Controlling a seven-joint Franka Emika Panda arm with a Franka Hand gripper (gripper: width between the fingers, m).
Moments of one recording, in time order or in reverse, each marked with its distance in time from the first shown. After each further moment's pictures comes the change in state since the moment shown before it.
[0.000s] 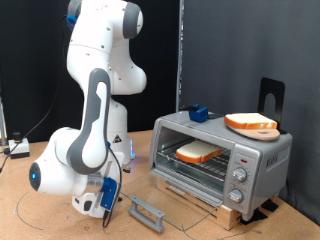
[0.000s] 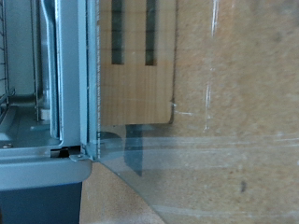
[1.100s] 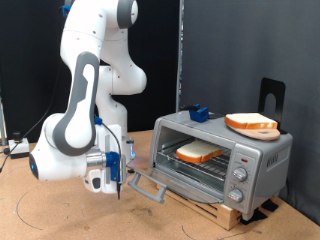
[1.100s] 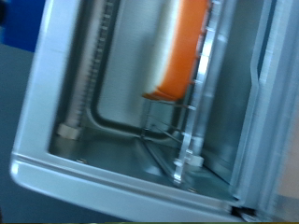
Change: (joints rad) arm -0.064 -0.139 0.002 -0.052 0.077 -0.305 -0.127
